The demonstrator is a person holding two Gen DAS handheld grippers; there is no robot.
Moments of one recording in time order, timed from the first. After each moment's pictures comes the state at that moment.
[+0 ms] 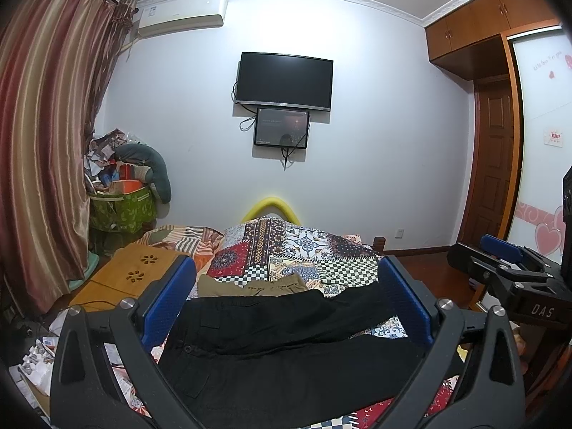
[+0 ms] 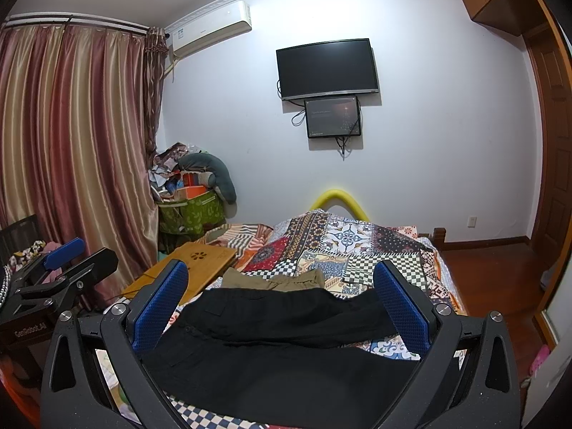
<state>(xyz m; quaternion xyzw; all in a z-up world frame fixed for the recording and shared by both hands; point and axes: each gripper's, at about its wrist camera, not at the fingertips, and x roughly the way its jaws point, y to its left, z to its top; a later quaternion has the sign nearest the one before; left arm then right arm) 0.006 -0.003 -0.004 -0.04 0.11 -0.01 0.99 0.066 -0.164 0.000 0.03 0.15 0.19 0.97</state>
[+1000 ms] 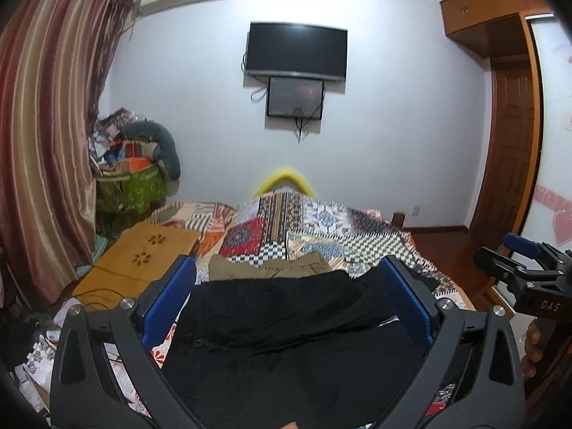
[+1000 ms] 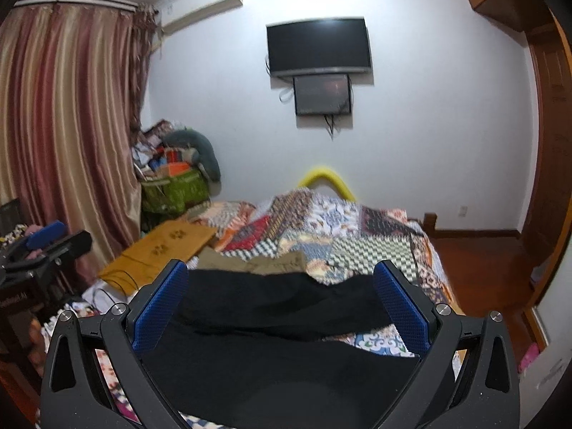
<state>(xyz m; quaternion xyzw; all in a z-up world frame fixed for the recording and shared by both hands) 0.079 0.020 -0.038 -0.03 0.17 0.01 0.98 0.125 -0.167 -0.044 0.00 0.20 0.16 0.97</state>
